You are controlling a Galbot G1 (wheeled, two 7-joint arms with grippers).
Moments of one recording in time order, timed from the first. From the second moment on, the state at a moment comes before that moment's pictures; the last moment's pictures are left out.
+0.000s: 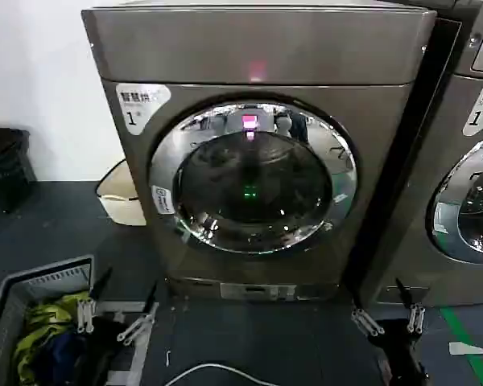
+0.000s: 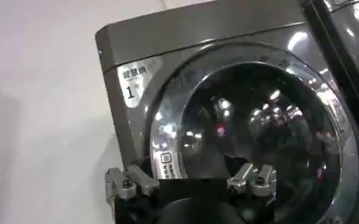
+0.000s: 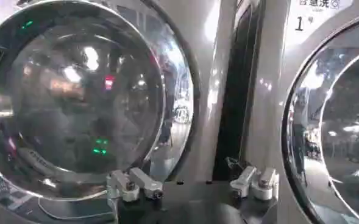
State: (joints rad) left arm 1.75 -1.48 -0.73 -2.30 0.01 -0.33 0.27; right arm -1.75 1.49 0.71 2.30 0.03 0.10 -0.04
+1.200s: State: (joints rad) left arm 1.79 -1.51 -0.74 -2.34 0.05 -0.35 0.29; right arm -0.96 1.00 0.18 1.95 0.32 0.03 -0.18
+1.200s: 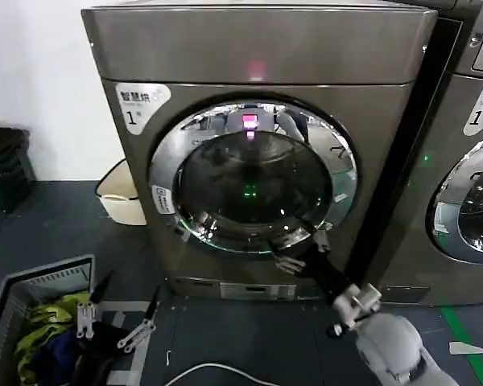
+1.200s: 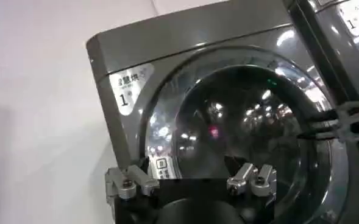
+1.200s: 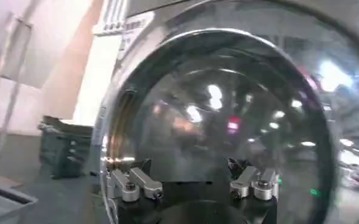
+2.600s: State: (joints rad) left arm 1.84 -1.58 -0.75 -2.39 0.08 -0.37 0.29; right arm -0.44 1.30 -0.26 1.48 0.26 0.04 -0.17
